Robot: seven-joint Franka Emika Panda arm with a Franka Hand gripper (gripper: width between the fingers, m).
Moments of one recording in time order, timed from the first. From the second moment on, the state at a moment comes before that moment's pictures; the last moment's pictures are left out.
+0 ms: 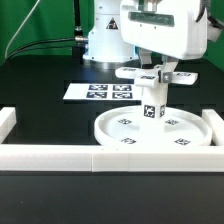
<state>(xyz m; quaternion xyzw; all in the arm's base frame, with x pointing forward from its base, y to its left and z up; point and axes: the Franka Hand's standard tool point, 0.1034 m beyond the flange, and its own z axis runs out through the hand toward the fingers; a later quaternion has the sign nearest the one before) 0.558 0.041 0.099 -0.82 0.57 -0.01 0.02</state>
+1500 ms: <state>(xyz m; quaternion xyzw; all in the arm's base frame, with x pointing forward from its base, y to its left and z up) 0.553 0.044 0.146 -0.61 0.79 0.03 0.09</state>
